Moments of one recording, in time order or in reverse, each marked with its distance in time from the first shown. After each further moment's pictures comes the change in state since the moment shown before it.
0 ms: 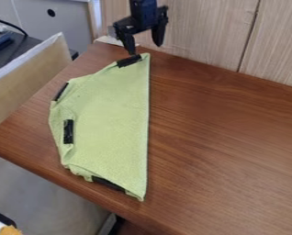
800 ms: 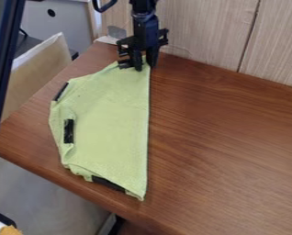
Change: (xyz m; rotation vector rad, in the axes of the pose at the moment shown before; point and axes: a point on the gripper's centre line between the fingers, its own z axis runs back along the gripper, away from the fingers) arm 0.001 -0.003 -0.036 -0.069 -0.021 -0.016
